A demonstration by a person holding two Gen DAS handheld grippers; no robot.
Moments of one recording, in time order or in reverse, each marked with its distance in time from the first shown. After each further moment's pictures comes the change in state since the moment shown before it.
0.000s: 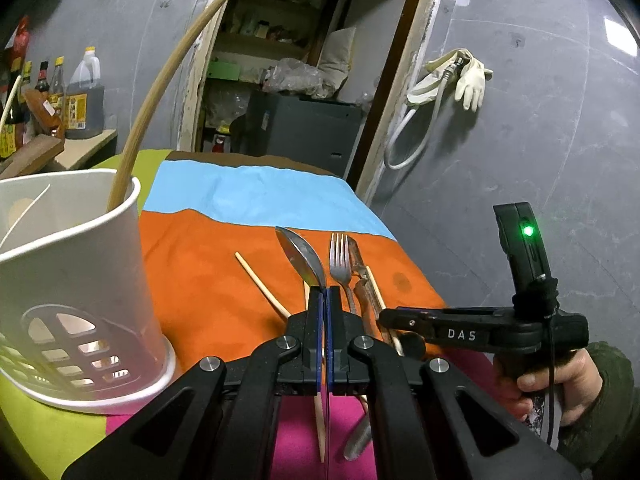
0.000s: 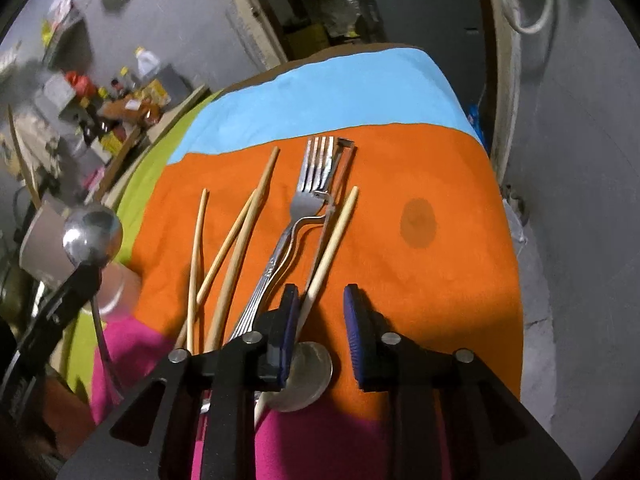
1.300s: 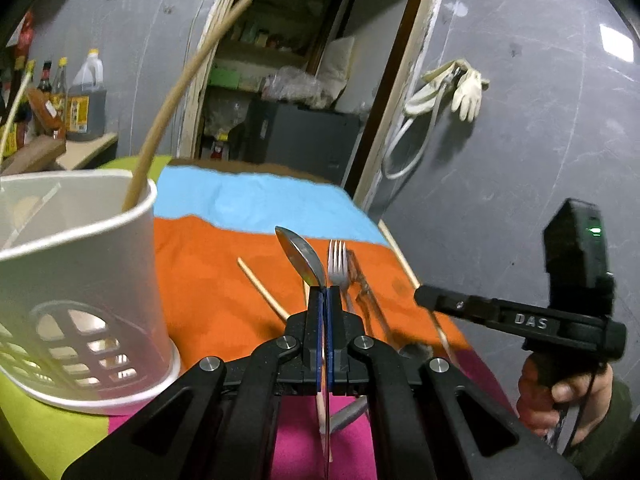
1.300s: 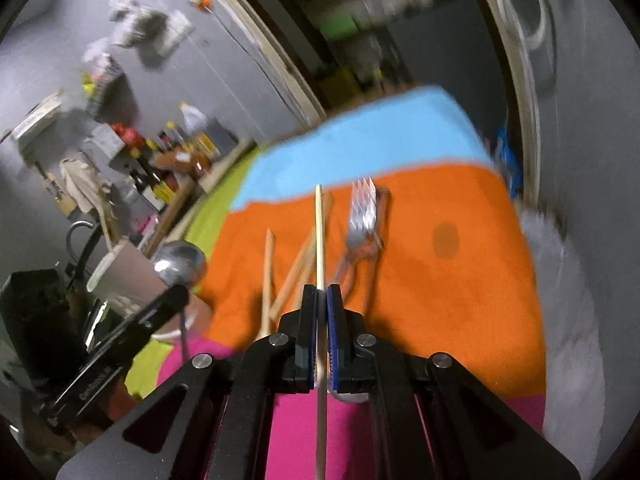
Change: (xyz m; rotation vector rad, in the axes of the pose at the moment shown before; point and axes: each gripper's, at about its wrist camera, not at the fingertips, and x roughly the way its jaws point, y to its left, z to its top) left arm -0.015 0.000 -0.005 -0.001 -0.066 -0.017; right arm -0.052 0.009 -0.018 0.060 -0.251 0.186
